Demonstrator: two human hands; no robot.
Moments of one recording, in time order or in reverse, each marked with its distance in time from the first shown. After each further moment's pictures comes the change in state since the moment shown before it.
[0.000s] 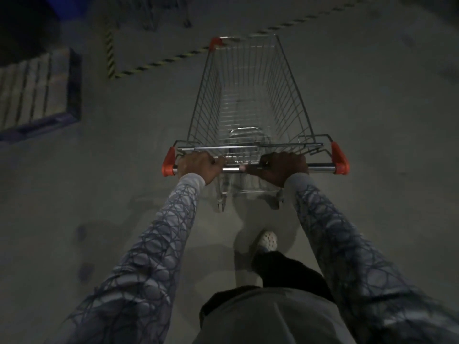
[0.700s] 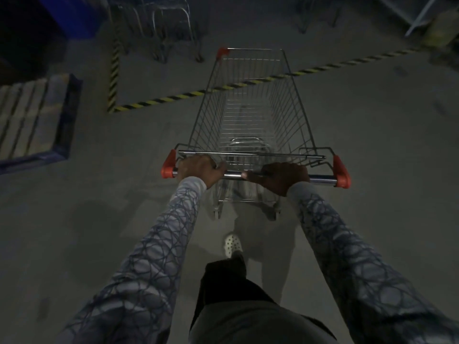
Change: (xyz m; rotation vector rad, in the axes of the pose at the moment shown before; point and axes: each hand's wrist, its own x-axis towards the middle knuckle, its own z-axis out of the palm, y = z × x) left_hand 0.498 -0.049 -0.096 -0.009 0.029 -0.085; right_hand 0.475 0.011 -0.202 -0.080 -0.107 -0.038
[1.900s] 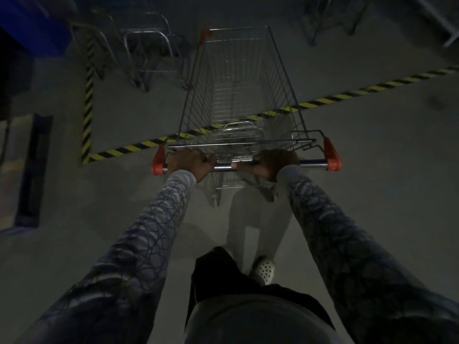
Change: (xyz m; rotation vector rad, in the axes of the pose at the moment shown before) left_hand 0.686 0.040 -0.122 0.076 -0.118 -0.044; right_hand 0.624 0.117 -0.335 0.024 -0.085 -0.087
